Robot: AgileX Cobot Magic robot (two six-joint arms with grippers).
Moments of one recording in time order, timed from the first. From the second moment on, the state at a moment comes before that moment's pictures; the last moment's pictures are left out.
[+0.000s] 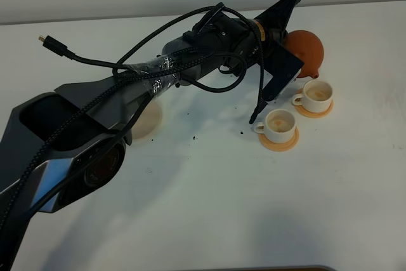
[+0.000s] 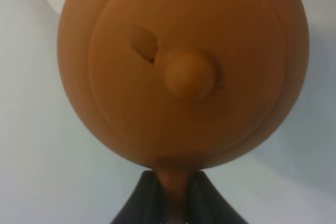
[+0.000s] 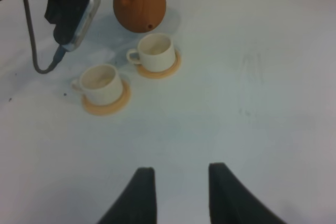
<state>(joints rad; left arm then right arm) -0.67 2.48 -2.06 0.20 0.22 1.74 -0.10 0.00 -0.50 0.41 1.08 -0.35</state>
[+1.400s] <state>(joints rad) -0.69 2.48 -2.06 0.20 0.12 1.91 -0.10 0.00 -0.50 0.41 1.08 -0.35</state>
